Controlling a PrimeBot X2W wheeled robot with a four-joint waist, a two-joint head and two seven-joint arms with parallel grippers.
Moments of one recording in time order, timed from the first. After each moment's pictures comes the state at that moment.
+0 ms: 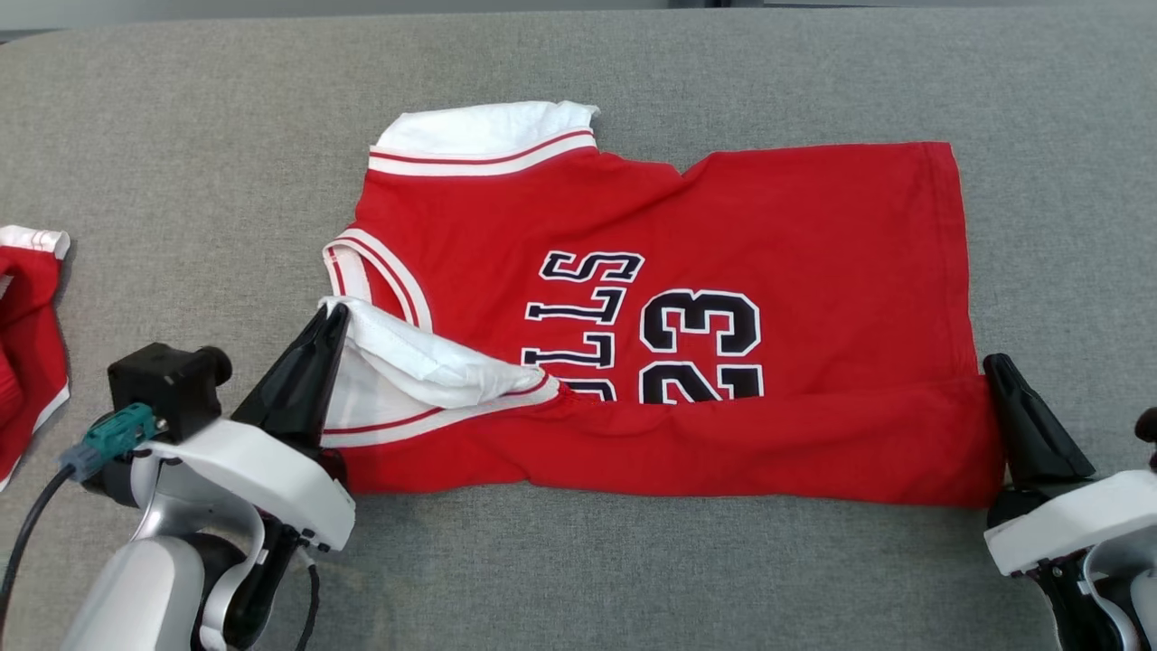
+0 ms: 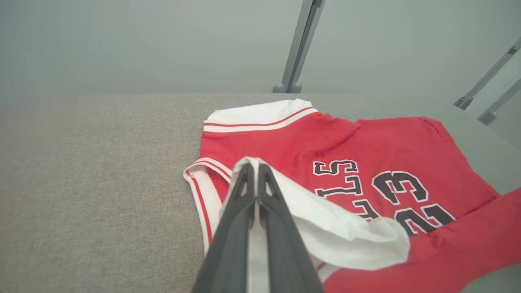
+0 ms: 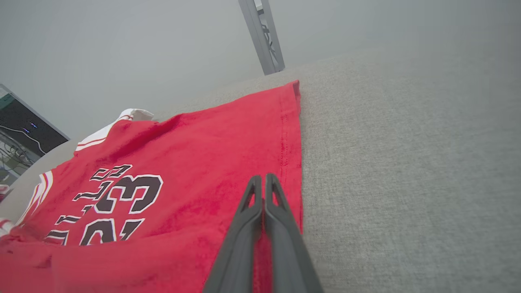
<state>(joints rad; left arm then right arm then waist) -0.18 0.29 -0.19 -0.12 -0.50 0.00 0.21 -0.13 -0.29 0.10 0.15 0.64 0.13 -0.08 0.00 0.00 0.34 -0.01</state>
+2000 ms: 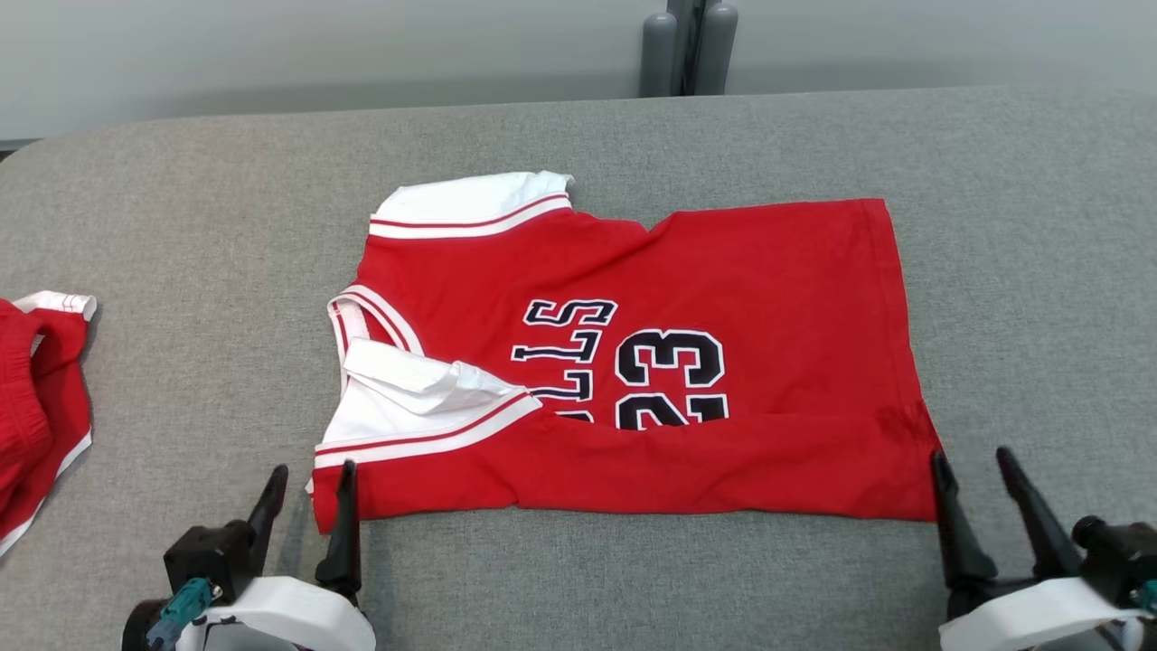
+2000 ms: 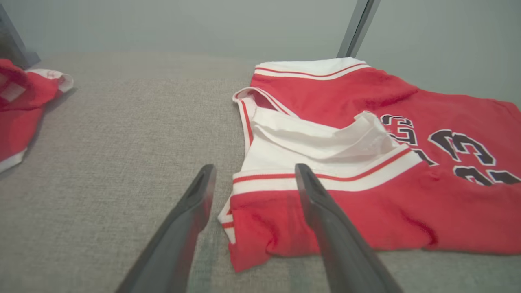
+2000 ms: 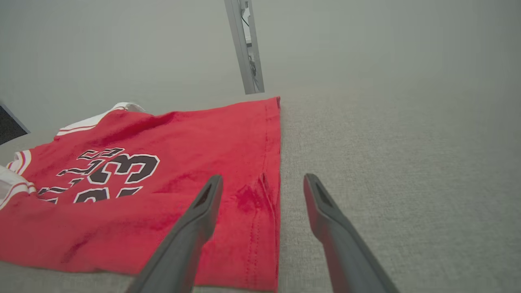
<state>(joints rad) -0.03 0.15 -0.15 0.24 -0.36 0.08 -0.17 -0.02 -0.13 0.03 0.22 0.32 0.13 -0.25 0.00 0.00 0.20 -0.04</state>
